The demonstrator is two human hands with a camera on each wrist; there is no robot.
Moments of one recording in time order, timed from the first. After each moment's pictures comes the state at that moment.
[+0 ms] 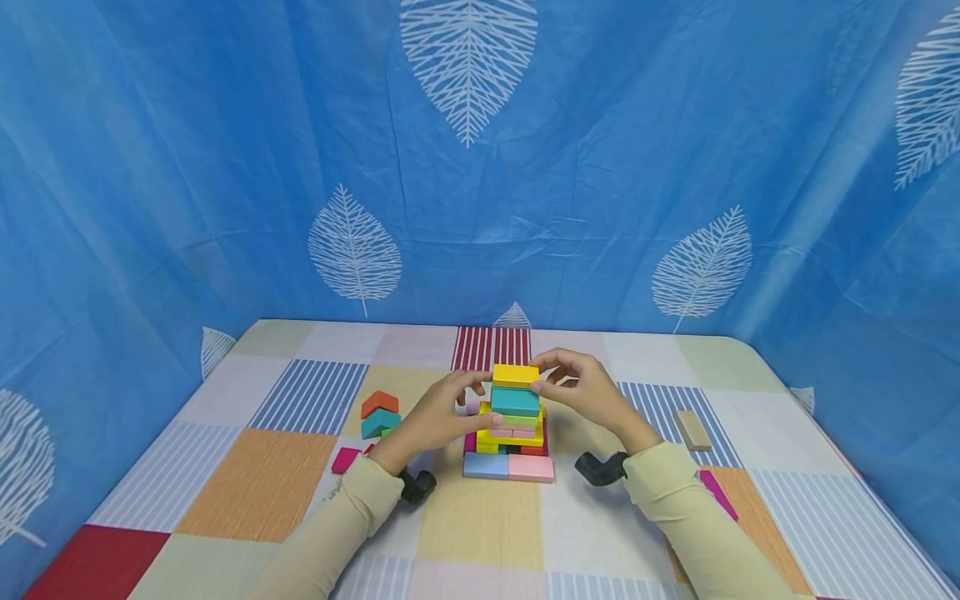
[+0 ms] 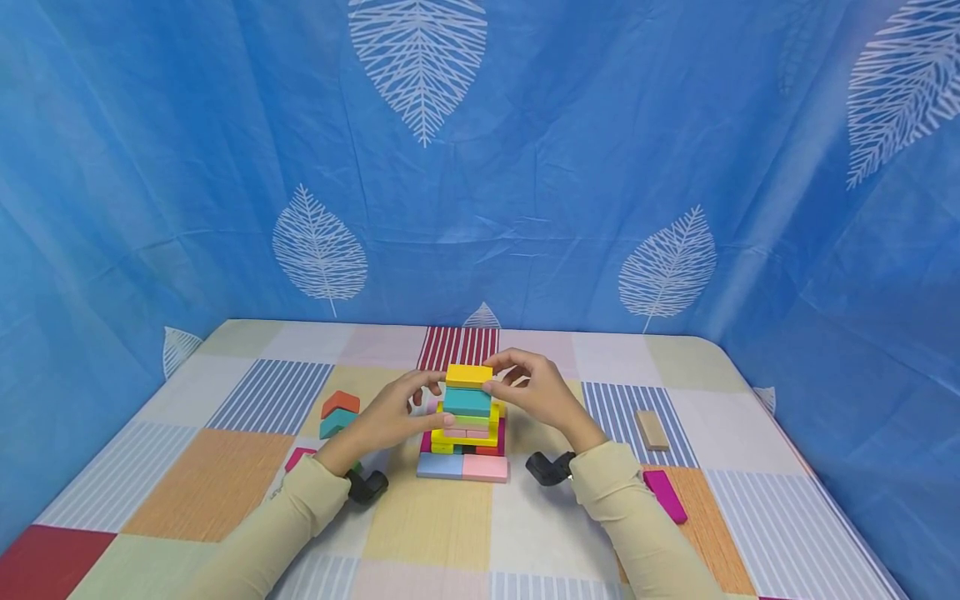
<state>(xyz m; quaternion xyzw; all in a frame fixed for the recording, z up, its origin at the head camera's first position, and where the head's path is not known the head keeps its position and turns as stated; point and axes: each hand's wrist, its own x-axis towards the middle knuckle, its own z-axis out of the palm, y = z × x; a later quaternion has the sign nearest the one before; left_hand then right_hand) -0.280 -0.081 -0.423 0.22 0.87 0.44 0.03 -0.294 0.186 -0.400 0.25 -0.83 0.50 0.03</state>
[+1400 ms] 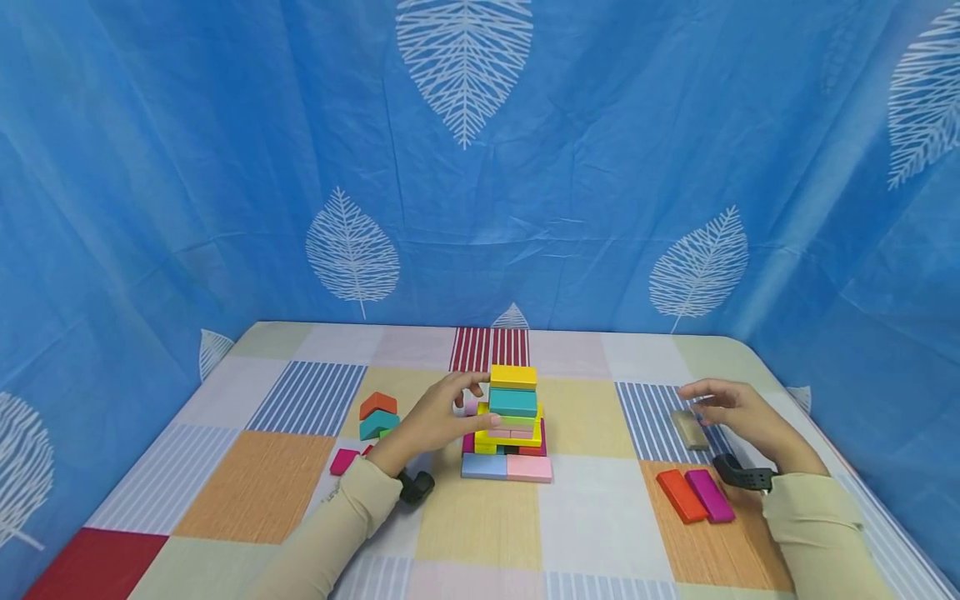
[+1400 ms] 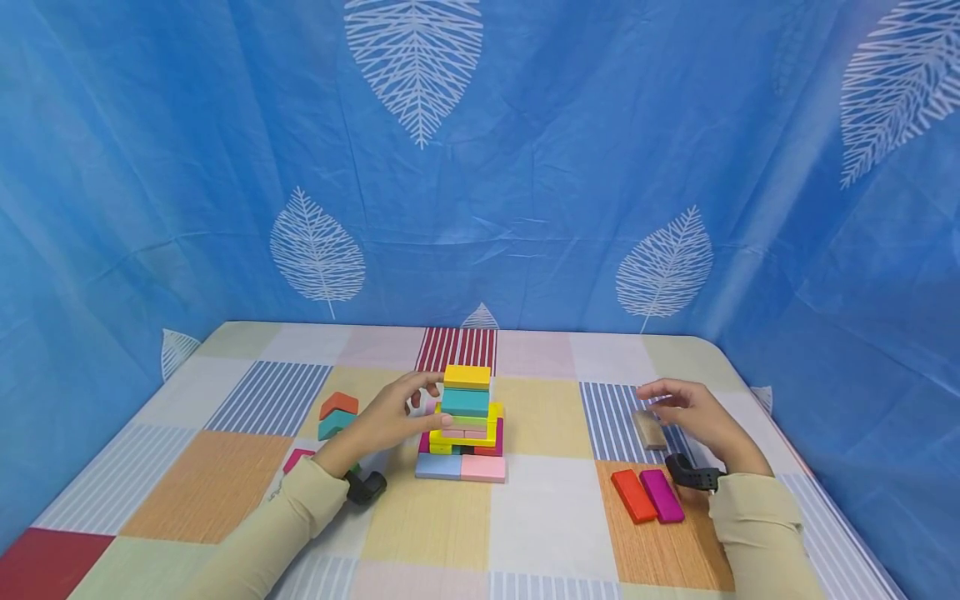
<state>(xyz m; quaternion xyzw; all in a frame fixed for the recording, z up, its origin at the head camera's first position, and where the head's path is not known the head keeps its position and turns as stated) -0.280 -0.082 -0.424 0.22 0.87 0.44 0.04 -0.267 0.392 -0.422 0.16 -0.89 0.42 0.01</state>
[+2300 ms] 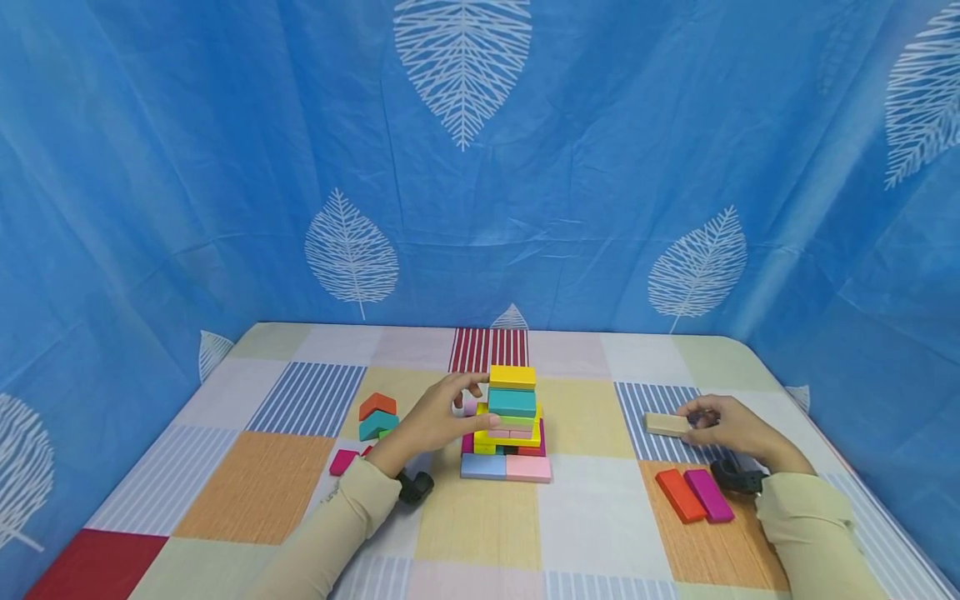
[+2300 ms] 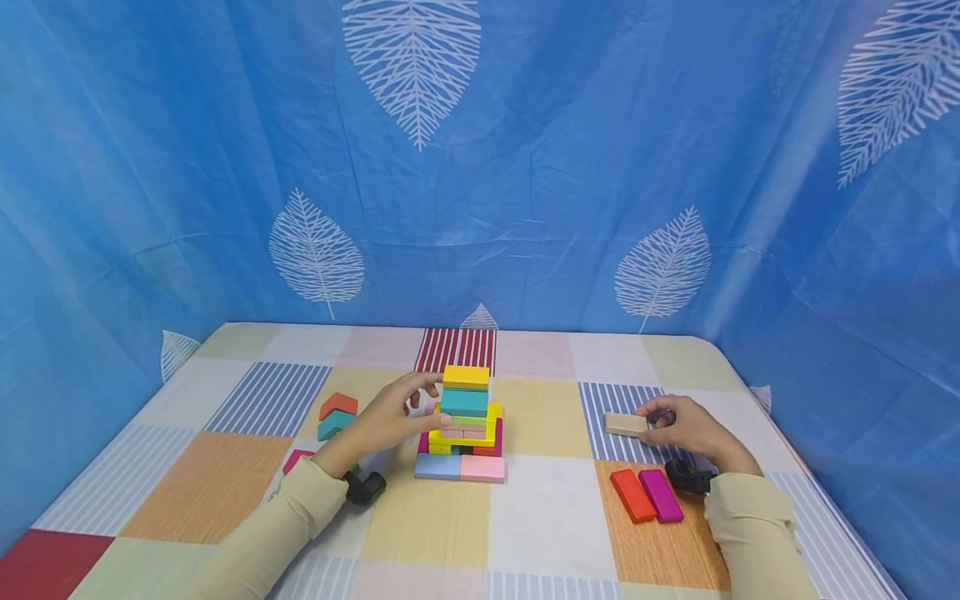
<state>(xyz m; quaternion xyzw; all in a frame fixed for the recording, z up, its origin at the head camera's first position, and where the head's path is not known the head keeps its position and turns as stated) -0.280 -0.082 -0.423 0.22 0.87 0.44 0.03 -0.271 0.392 -0.431 0.09 -0.93 0.34 -0.08</state>
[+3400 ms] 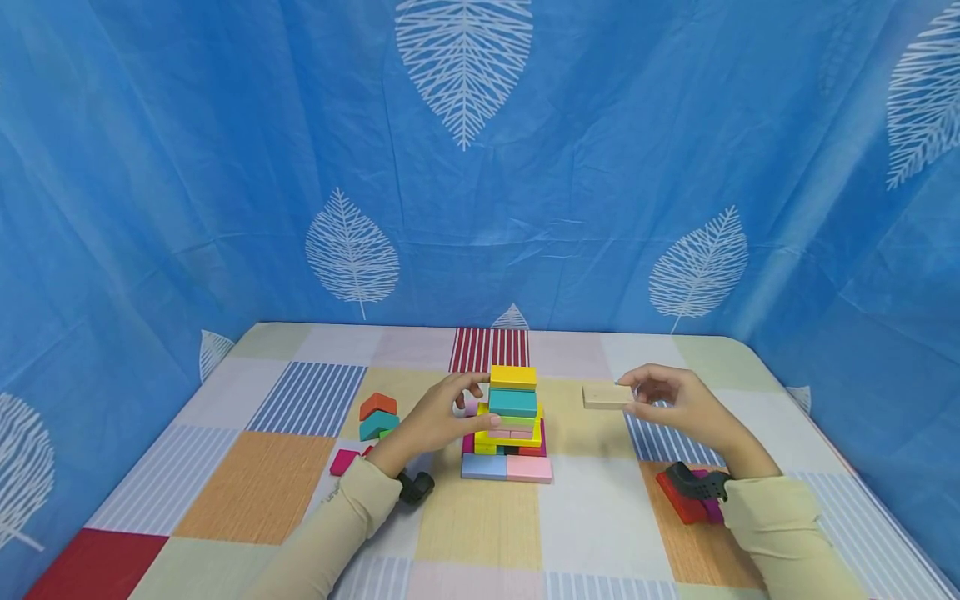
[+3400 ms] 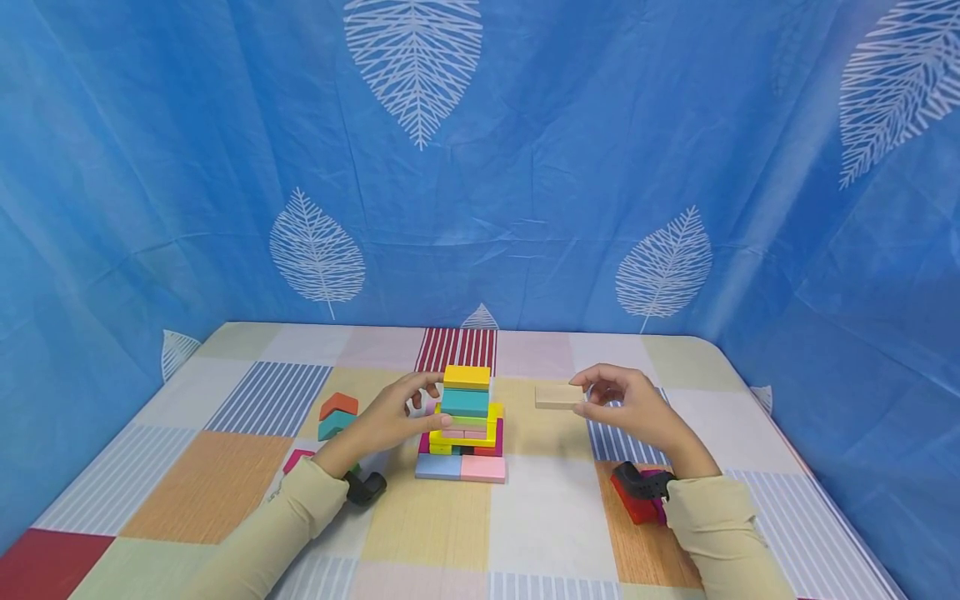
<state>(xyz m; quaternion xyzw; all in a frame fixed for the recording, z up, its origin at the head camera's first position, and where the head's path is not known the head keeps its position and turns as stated) -0.281 -0.082 -0.425 0.22 0.87 0.45 0.04 -0.256 0.297 -0.384 0.28 -0.84 0.45 0.06</state>
